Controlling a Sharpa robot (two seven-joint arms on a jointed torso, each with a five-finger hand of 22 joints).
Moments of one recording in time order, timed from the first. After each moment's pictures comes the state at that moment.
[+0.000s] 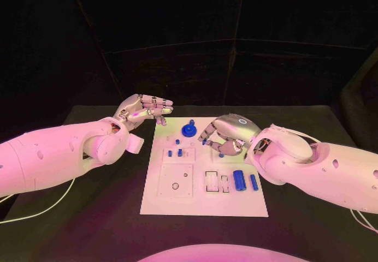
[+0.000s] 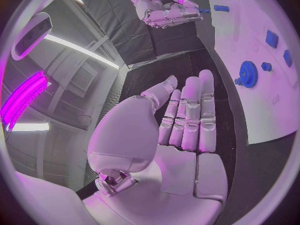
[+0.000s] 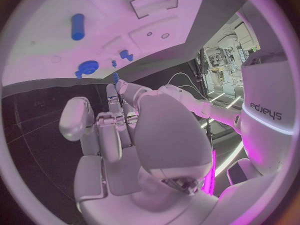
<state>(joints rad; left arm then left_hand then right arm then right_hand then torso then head) 1.28 -0.86 -0.21 1.42 -0.11 -0.20 0.49 1.30 -0.03 0.40 -0.18 0.05 0.98 0.18 0.11 0.07 0.99 0.13 0.27 0.08 1.12 0.04 0.92 0.57 0.17 1.06 0.13 0.63 0.67 1.15 -0.78 -0.02 1.69 -1.65 -0.38 -0.06 1.50 -0.10 0.56 -0.01 0.07 1.10 0.17 0.08 0.08 1.16 0.11 0.10 0.06 1.47 0.05 1.57 1.31 0.10 1.32 0.15 1.34 1.12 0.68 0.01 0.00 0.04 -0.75</state>
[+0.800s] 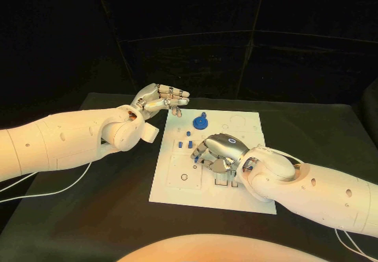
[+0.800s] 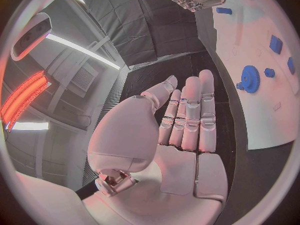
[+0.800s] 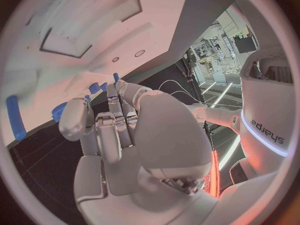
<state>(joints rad) 1.29 -0.85 -0.21 1.42 -0.11 -0.19 0.49 1.30 -0.03 0.40 -0.18 0.05 0.98 0.18 0.11 0.07 0.99 0.13 0.27 0.08 1.12 0.04 0.92 0.57 0.17 1.06 0.13 0.63 0.67 1.00 -0.63 -0.03 1.60 -1.63 -0.37 -0.02 1.50 -0.10 0.57 -0.01 0.07 1.10 0.17 0.07 0.08 1.16 0.11 0.10 0.06 1.47 0.05 1.57 1.31 0.10 1.32 0.15 1.34 1.12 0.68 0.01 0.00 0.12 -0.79</state>
